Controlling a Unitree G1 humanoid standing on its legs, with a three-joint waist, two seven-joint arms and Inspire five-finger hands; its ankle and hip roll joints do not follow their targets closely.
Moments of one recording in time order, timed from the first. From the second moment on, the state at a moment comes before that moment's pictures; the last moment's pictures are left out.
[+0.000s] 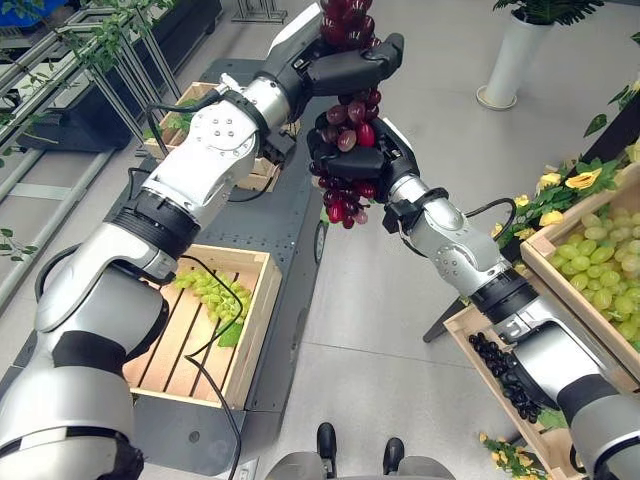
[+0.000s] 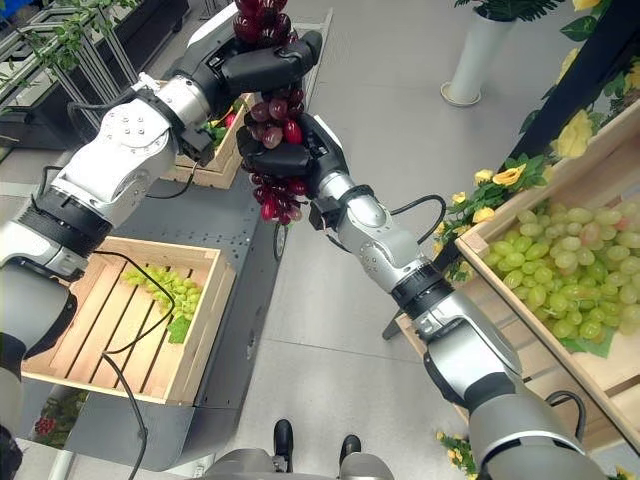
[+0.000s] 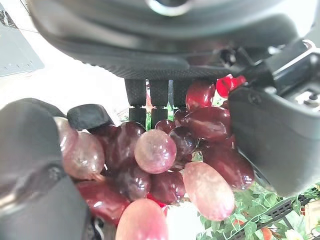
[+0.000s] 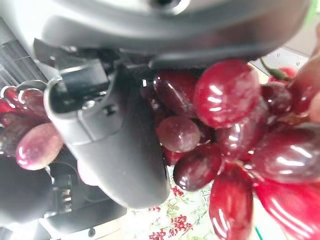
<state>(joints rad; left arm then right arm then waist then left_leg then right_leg) -1.30 0.72 -0.76 0.55 -0.71 -0.09 -0.10 -0.99 -0.41 0.60 0.43 0.95 -0.03 -0.06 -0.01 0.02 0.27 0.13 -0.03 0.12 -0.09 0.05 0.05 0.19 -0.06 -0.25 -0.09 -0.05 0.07</state>
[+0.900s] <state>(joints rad) -1.15 0.79 -0.59 0.82 -0.56 0.01 -0.05 -0.82 -0.42 0.52 0.50 0.95 -0.09 -0.10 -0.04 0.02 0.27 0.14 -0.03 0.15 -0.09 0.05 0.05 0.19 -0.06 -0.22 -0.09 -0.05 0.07</state>
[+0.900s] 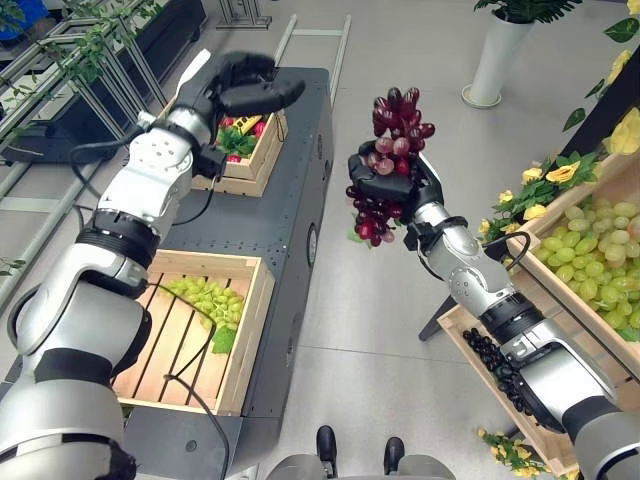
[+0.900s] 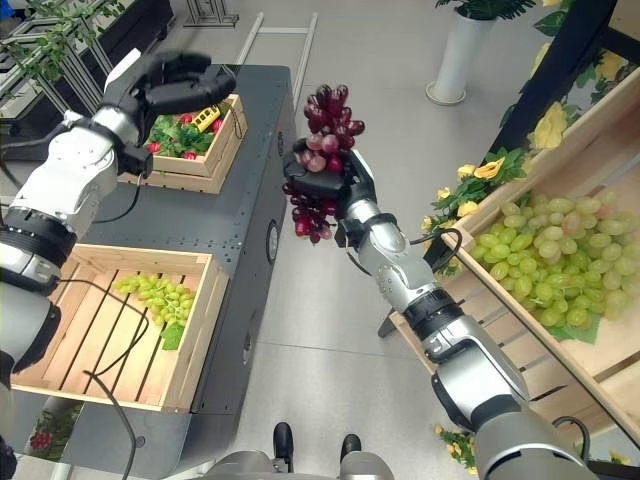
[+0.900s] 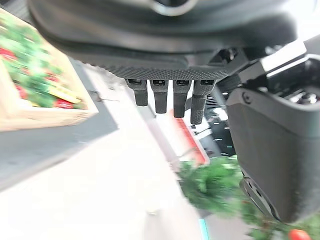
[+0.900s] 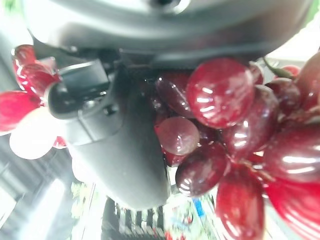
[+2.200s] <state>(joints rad) -0.19 0.36 -0.30 0.57 -0.47 -0.30 0.12 -0.05 -0.37 0.31 0.51 0.71 -0.09 0.01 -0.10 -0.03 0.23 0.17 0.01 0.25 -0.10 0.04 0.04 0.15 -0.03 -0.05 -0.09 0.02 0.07</state>
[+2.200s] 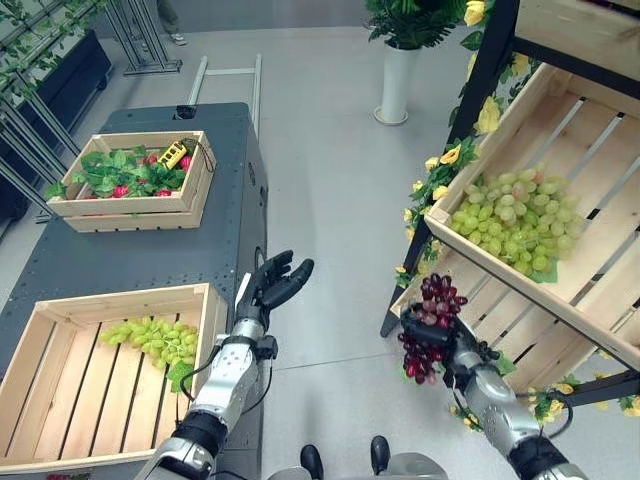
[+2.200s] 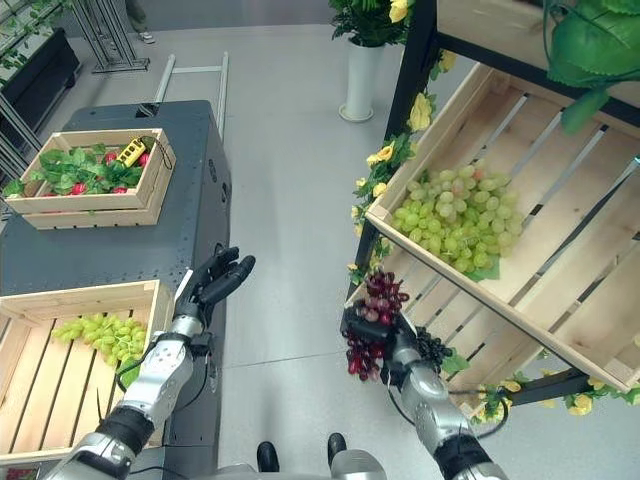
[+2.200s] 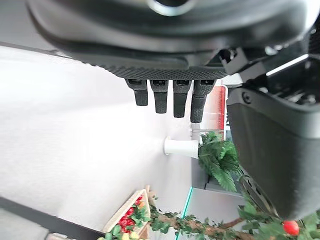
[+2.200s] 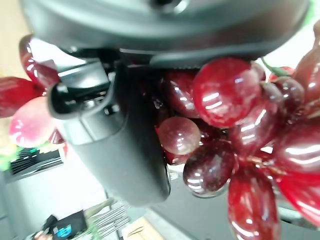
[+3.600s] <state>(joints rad) -0.41 0.42 -0.45 0.64 -0.44 -0.25 0.18 -0.34 -0.56 0.20 0.61 0.59 -0.14 -0.18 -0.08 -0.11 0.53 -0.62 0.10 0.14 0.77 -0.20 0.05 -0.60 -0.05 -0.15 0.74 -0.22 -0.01</state>
